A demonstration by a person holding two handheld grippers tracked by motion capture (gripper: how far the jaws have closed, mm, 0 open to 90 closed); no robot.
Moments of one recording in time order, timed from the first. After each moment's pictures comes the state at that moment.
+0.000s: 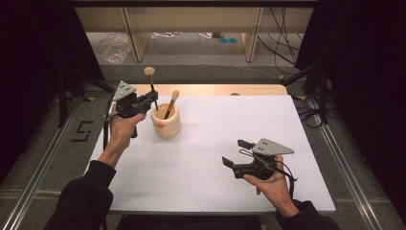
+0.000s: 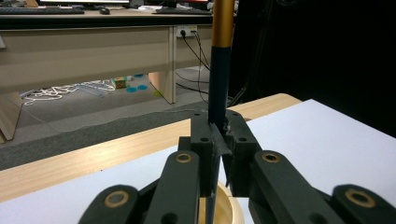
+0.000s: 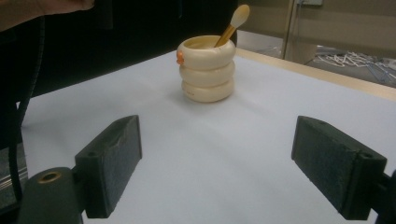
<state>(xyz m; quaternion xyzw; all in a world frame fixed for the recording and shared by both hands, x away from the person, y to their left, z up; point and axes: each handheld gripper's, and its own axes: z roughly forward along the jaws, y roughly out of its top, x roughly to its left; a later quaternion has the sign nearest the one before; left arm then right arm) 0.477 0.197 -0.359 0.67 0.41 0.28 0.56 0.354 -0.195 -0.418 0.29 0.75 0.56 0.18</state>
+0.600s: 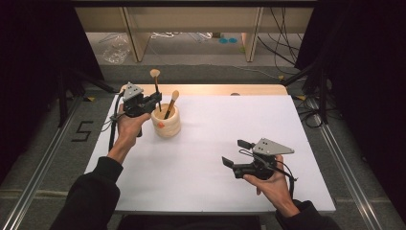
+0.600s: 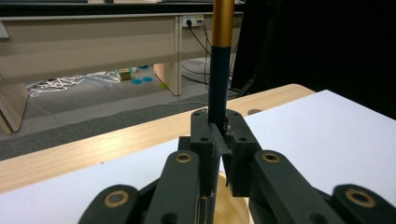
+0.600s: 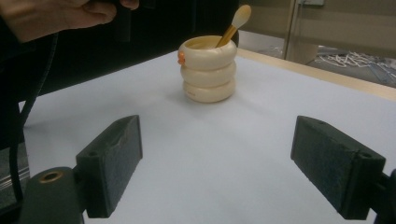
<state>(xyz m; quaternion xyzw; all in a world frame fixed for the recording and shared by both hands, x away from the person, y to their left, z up) 0.495 0.189 -0.381 0.67 0.42 0.28 0.54 0.354 -0.195 -0.418 0.29 0.75 0.56 0.17</state>
